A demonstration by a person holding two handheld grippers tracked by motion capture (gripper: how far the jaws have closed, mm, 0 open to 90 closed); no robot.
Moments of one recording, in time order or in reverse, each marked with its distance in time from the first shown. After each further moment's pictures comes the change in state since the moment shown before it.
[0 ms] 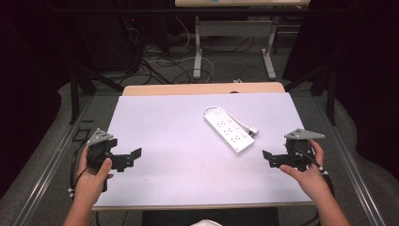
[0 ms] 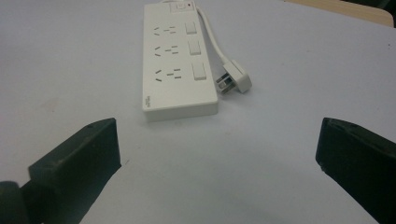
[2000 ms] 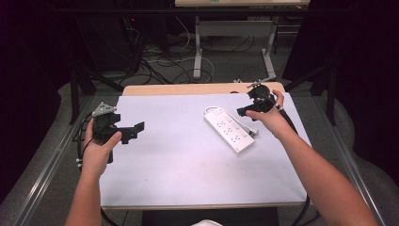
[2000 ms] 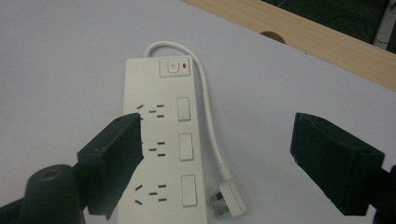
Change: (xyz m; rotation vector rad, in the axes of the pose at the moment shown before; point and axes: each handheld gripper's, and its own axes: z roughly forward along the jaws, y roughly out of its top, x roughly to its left) left arm 0.023 0.057 0.031 -0.077 0.012 0.018; right arm -0.002 0.140 0.113 0.182 0.004 -0.059
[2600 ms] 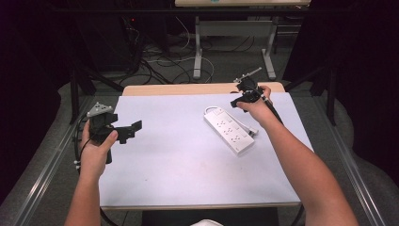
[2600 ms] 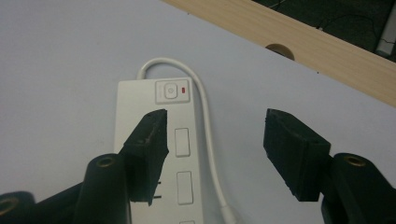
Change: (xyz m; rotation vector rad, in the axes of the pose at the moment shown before) left arm 0.003 0.000 -0.008 -0.023 0.007 -0.036; right arm 0.002 0.032 0.038 0.035 -0.005 0.004
